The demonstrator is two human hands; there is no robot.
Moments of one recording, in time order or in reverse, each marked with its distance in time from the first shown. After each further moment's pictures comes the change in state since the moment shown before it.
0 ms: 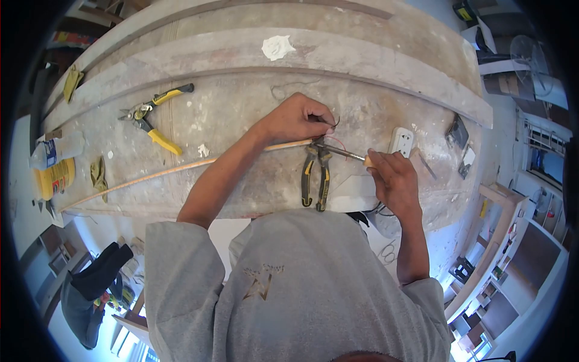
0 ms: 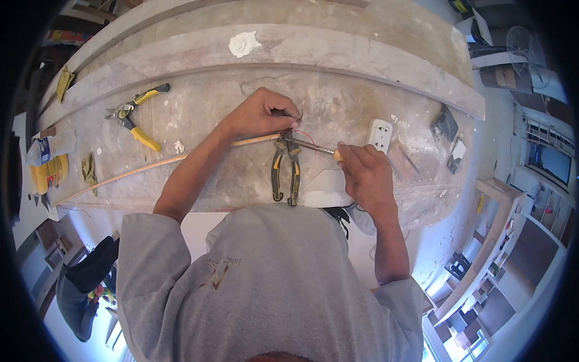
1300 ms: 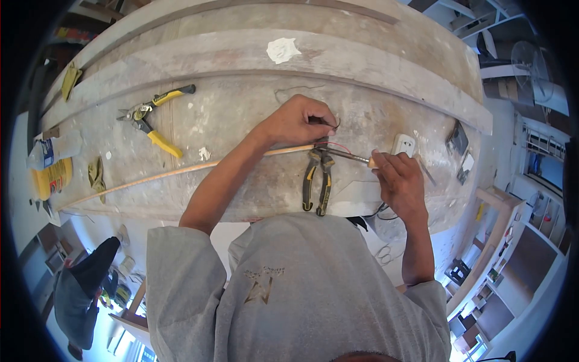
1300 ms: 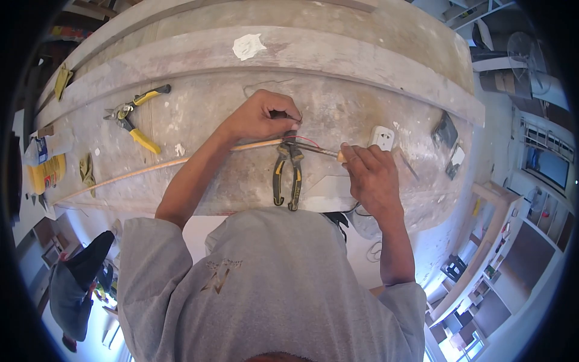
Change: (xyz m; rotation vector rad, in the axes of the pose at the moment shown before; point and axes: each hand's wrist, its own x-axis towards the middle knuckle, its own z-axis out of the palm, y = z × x) left_hand 0.001 -0.006 -0.007 -0.030 0.040 0.124; right_hand 0.016 -0.001 -0.013 -0.120 -0.036 -0.043
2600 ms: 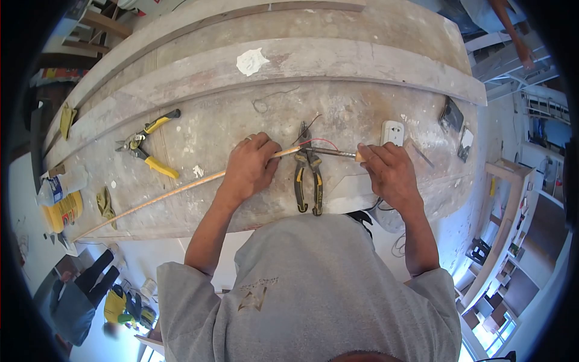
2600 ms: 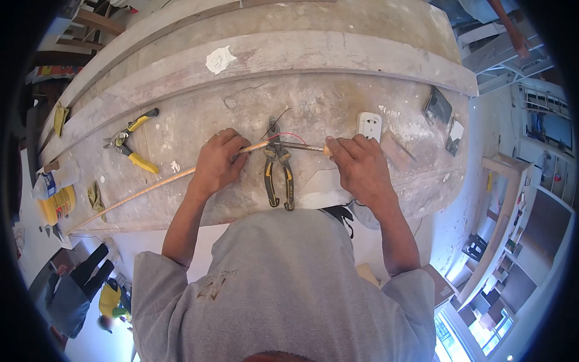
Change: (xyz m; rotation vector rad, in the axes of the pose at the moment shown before) left_hand -0.088 0.037 0.027 0.948 0.212 -0.145; right_hand -0.009 0.000 0.004 0.019 -0.003 0.051
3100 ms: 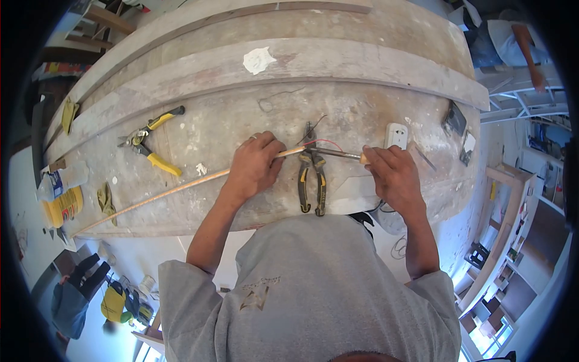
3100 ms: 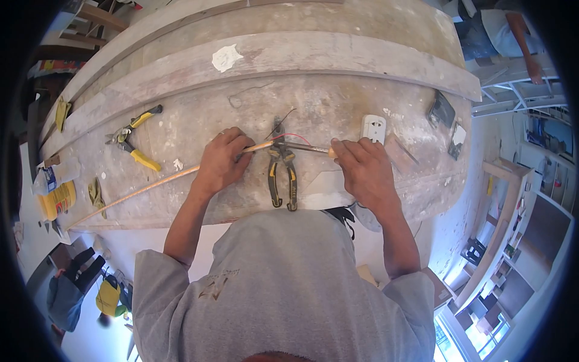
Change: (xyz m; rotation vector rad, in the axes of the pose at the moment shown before) left_hand 0.000 -0.001 0.001 -0.027 0.014 -0.013; right_hand -0.001 -0.002 -0.002 0.018 -0.003 0.005
